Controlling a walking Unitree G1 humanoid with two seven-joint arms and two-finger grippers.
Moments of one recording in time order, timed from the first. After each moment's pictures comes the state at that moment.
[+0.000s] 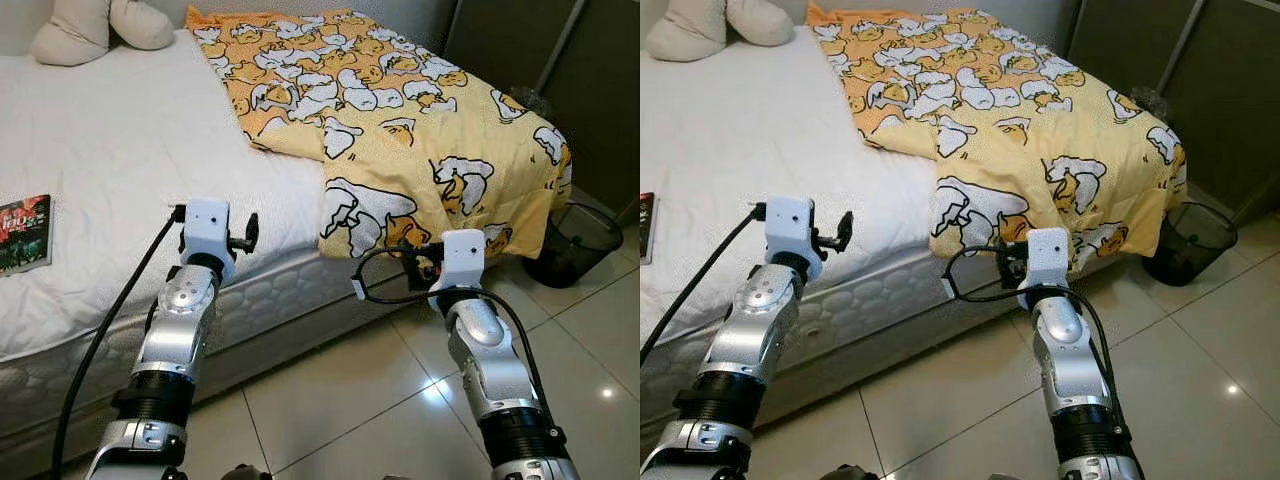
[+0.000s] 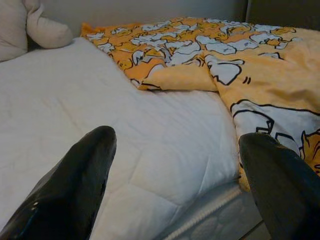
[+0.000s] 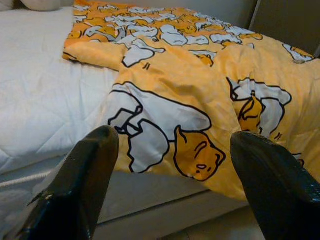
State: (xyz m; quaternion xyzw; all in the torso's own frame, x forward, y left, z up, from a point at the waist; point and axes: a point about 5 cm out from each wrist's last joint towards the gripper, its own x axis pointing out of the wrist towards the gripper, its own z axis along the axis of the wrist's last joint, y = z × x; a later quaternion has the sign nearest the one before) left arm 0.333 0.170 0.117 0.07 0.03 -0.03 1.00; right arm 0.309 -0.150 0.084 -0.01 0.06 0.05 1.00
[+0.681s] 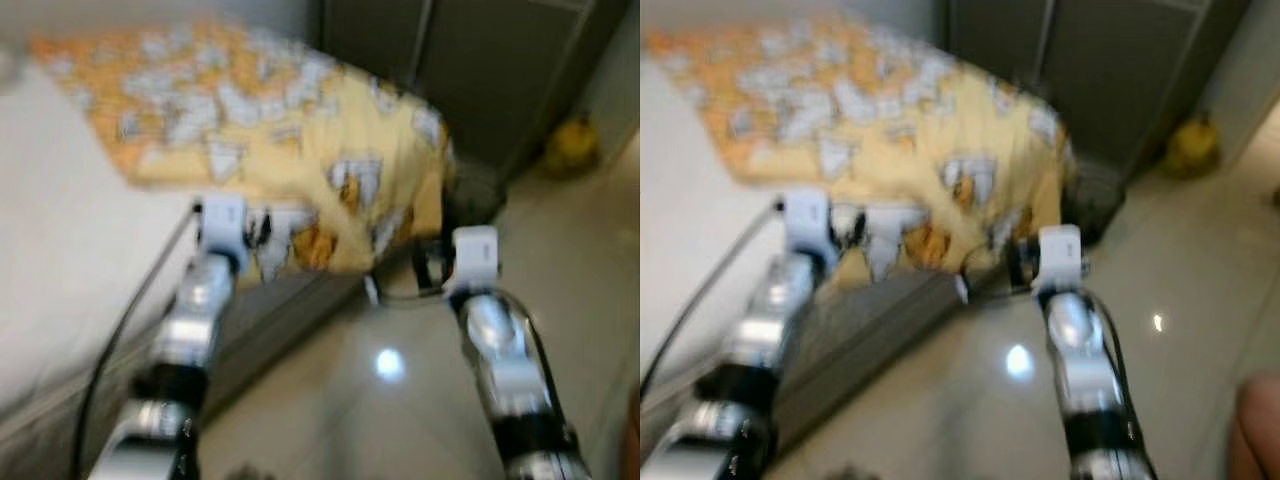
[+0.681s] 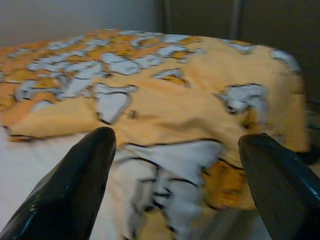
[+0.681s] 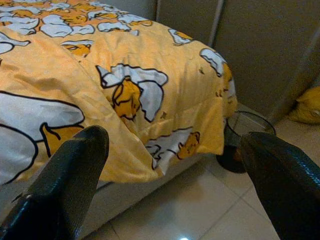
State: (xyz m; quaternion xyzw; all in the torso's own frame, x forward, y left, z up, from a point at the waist) left arm 0.344 0.162 0.118 0.08 0.04 -0.02 1.00; right arm 0.310 -0.157 0.083 -0.03 0.06 0.04 1.00
